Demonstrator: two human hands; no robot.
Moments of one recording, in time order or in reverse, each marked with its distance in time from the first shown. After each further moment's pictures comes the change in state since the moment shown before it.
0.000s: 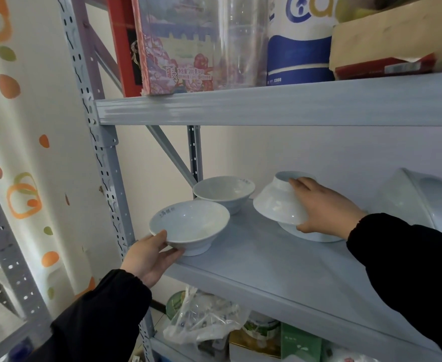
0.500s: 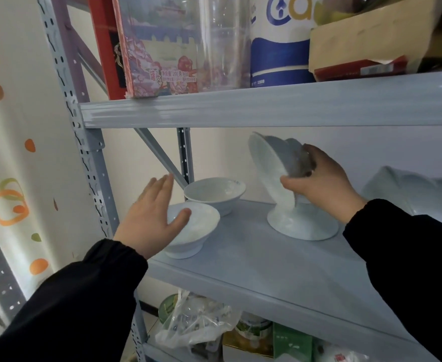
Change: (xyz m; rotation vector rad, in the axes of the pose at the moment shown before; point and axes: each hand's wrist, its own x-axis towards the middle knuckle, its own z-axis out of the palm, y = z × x) left_hand -0.018 0.042 0.046 1.708 -0.028 1.109; right_hand -0.006 -0.012 -0.052 0.812 0.371 0.258
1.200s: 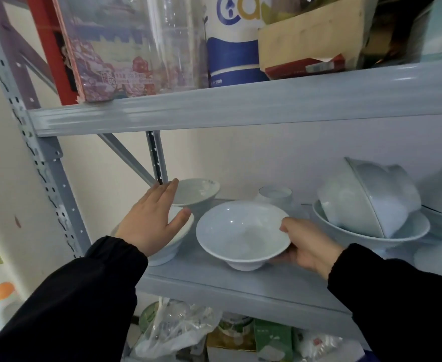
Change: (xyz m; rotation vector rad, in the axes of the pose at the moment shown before) left_hand 0.028 0.034 0.026 0.042 -0.117 0.114; right_hand -0.077 0.050 0.027 0.807 -0.133 0.904
